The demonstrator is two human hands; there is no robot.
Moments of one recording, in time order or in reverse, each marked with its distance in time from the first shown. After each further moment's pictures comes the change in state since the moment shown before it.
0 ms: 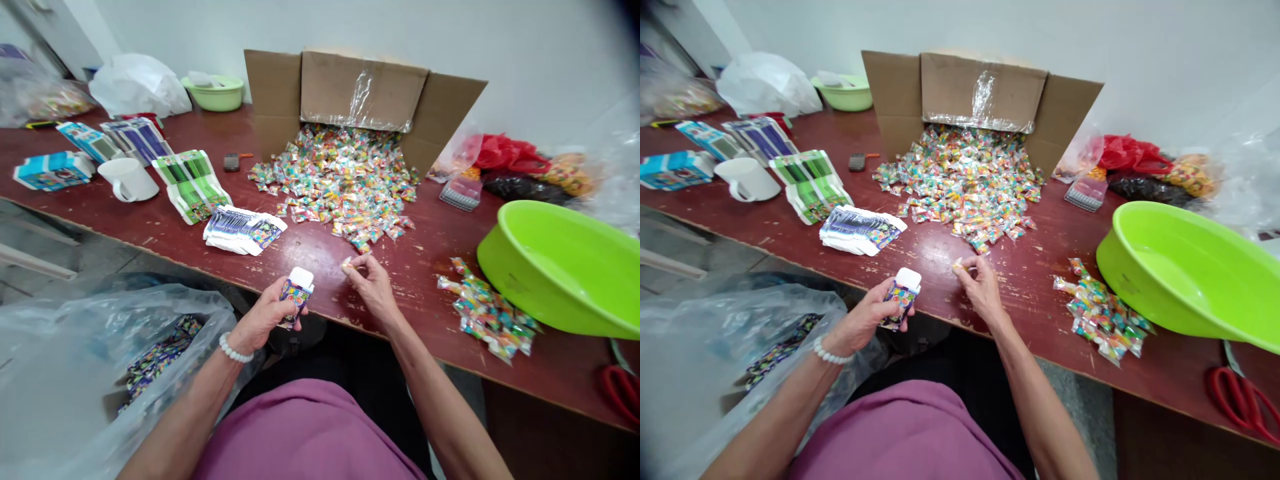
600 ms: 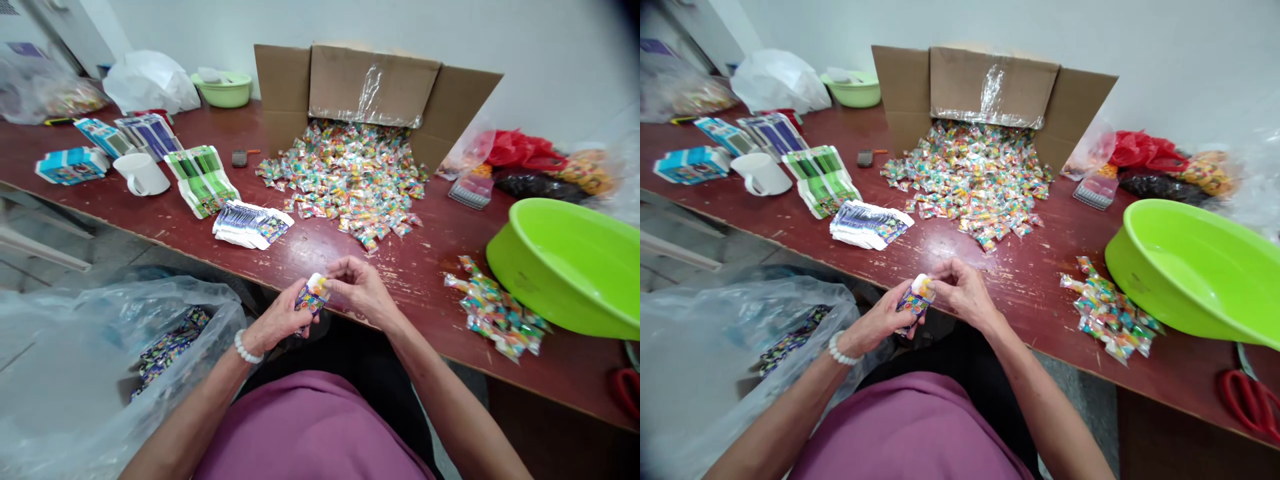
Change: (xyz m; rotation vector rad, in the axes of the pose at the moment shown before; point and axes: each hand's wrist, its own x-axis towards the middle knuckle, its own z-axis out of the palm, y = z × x) left_hand -0.011 -0.008 0.007 0.120 -0.146 0.068; right_hand -0.014 -0.059 0.006 0.583 -0.339 0.094
